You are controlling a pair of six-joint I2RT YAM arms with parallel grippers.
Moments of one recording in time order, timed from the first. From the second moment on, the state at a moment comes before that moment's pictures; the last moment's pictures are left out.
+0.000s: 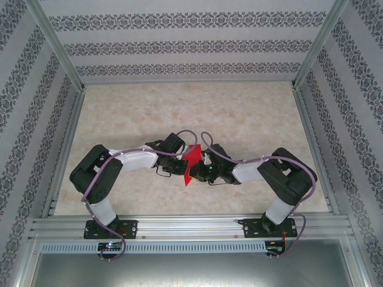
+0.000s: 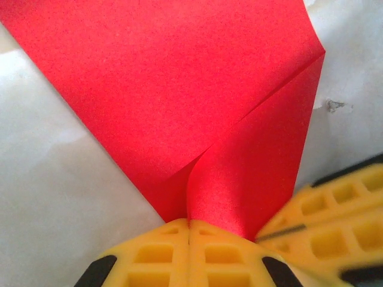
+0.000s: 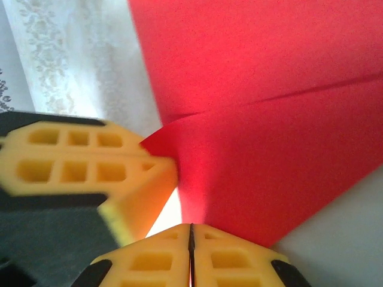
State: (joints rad) left arm -0.67 1.74 0.93 -0.37 0.27 -0.40; right arm 0.72 1.66 0.56 0.32 -0.51 1.10
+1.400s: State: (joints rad) left arm -0.67 1.74 0.93 -0.37 0.27 -0.40; right arm 0.82 1.69 0.62 0.20 -0.49 1.09
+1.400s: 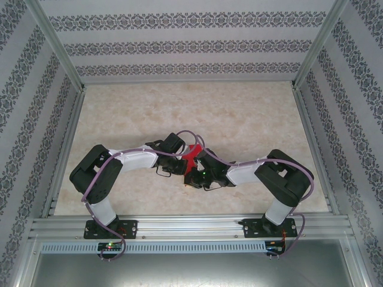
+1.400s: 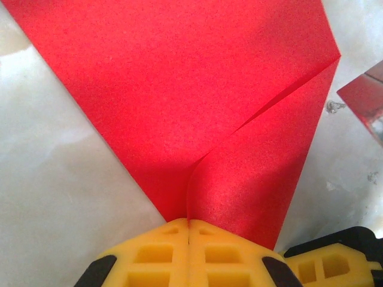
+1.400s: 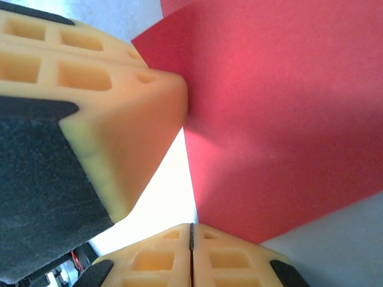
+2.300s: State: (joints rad) left arm -0.67 1.74 0.93 -0.37 0.27 -0.40; right arm 0.60 1.70 0.67 0.13 -0.48 0.95
